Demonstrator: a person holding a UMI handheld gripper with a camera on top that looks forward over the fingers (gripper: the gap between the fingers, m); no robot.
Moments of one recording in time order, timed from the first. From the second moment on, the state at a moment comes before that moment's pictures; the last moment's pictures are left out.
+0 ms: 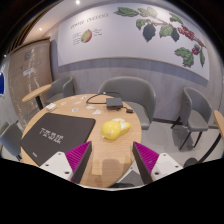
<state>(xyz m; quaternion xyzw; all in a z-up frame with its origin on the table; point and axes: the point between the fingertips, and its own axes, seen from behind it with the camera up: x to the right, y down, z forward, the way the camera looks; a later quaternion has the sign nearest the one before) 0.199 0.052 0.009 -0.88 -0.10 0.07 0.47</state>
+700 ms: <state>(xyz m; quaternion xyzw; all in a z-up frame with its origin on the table) 0.182 0.150 0.016 -0.88 -0.04 0.00 0.47</state>
